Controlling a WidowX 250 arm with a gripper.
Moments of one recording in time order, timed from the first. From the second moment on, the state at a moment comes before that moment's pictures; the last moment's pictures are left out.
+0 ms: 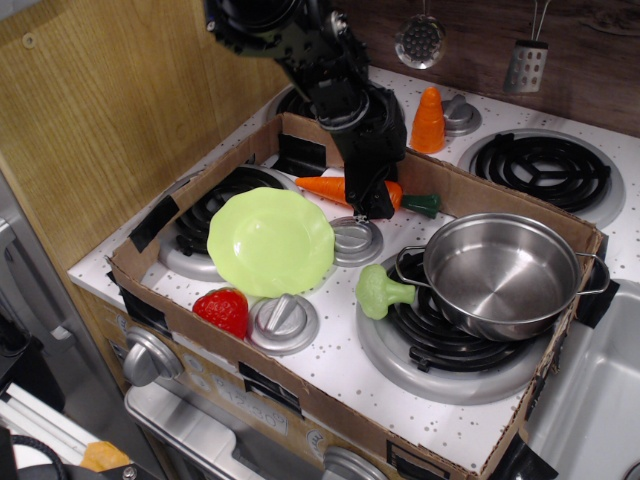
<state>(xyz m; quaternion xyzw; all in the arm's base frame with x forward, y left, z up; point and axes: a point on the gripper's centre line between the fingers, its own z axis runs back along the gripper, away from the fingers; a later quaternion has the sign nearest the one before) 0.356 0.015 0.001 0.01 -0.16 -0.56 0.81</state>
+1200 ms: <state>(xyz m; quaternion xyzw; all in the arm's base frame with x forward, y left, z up) 0.319 0.030 0.069 0.08 -0.01 -0.52 0.85</state>
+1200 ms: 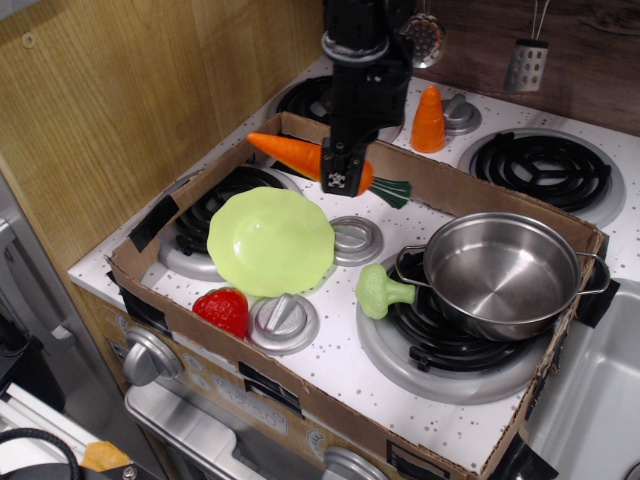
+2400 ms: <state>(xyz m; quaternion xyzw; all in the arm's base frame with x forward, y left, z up) 0.281 0.058 0.033 0.12 -0.10 -0.15 0.98</state>
